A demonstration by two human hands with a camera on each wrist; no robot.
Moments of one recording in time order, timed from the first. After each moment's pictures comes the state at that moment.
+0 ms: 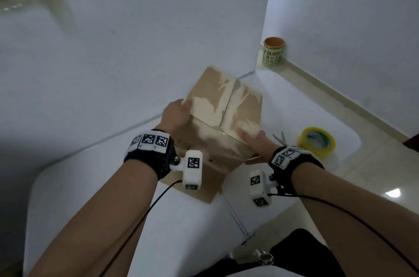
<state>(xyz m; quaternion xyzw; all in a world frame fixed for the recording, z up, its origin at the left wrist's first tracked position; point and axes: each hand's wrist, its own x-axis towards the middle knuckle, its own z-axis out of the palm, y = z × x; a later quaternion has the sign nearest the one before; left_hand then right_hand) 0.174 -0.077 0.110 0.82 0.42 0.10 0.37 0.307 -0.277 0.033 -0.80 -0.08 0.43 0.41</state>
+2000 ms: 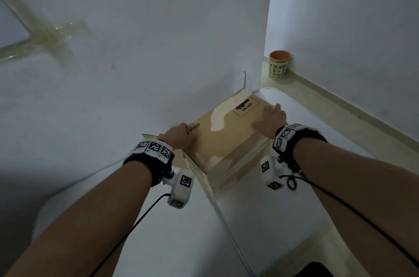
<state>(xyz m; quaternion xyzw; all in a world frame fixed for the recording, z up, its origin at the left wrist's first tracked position) 0.220 -0.020 0.095 0.88 0.40 -0.16 0.20 0.431 -0.215 0.074 -0.94 -0.27 0.16 0.16</state>
